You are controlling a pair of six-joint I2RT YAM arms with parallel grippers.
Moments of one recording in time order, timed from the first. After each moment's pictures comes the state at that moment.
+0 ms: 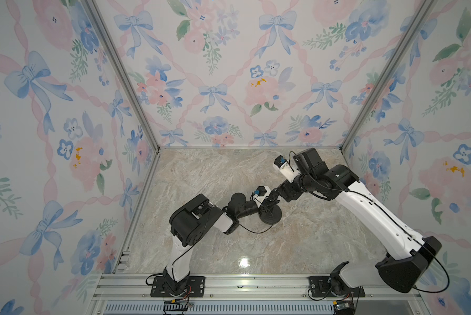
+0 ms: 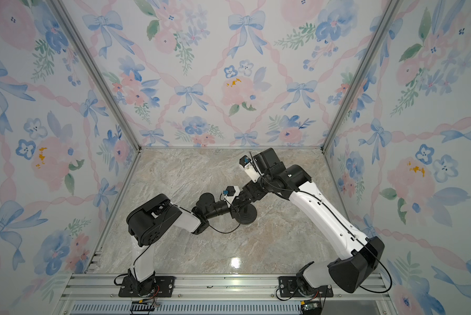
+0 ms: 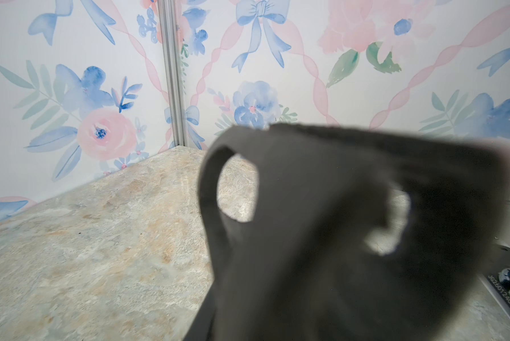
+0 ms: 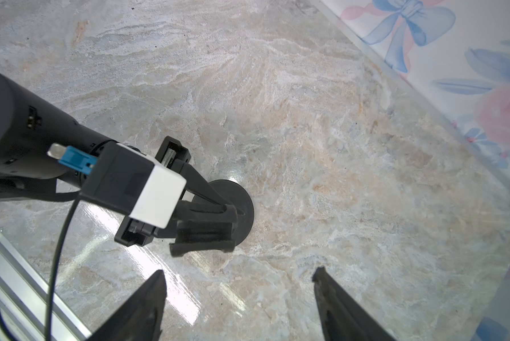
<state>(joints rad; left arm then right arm) -0.76 2.00 0.77 1.24 0.46 -0.03 0.57 1.39 1.54 -1.06 -0.06 -0.33</state>
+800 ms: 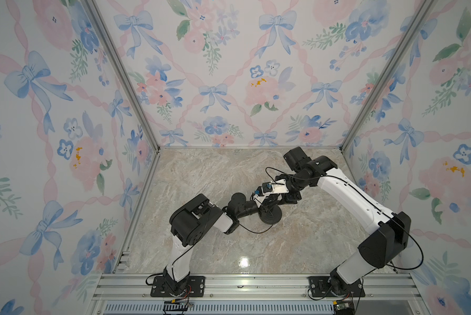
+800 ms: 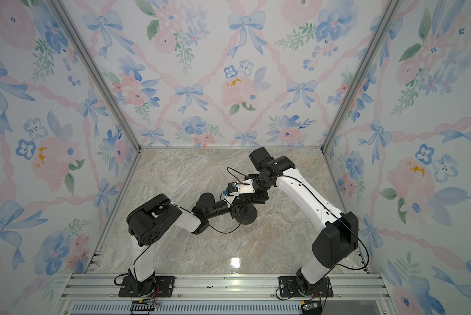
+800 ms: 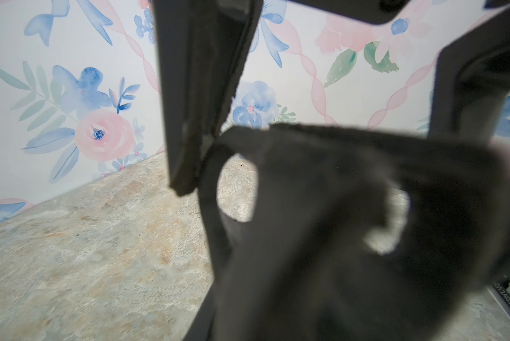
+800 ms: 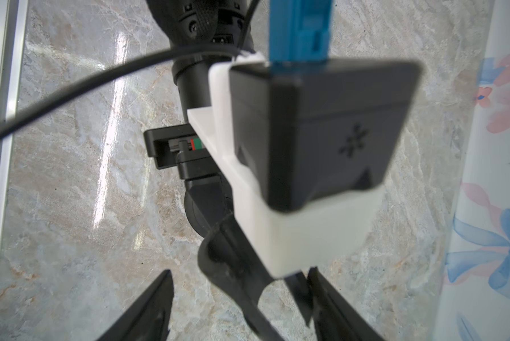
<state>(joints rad) -0.76 2.00 0.77 1.24 0.47 -0.03 0.53 1.63 1.61 -1.20 -0.28 -1.22</state>
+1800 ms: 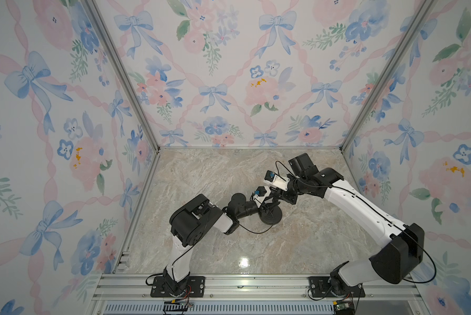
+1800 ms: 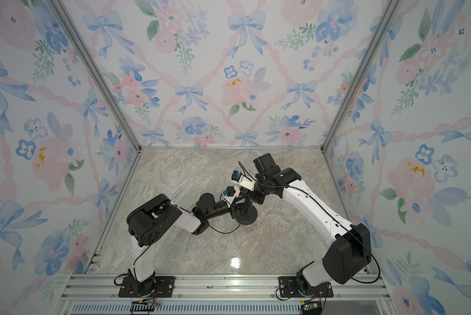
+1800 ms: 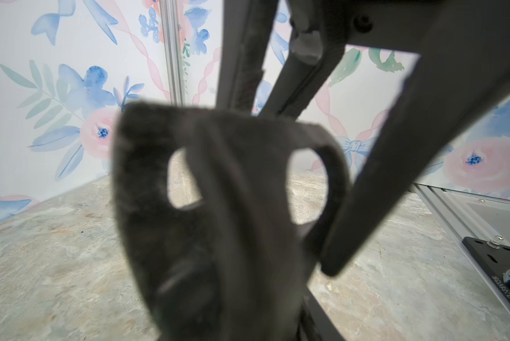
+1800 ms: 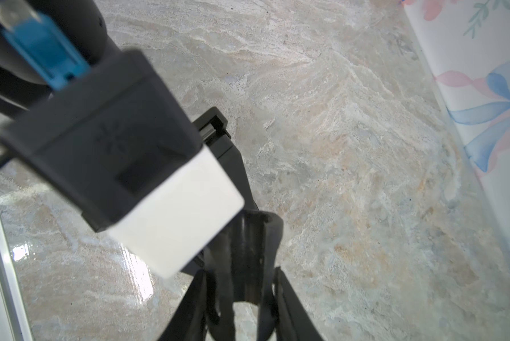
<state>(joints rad) -0.76 2.00 0.77 1.24 0.46 -0.03 0.55 1.45 1.34 -0.87 -0.21 -0.59</state>
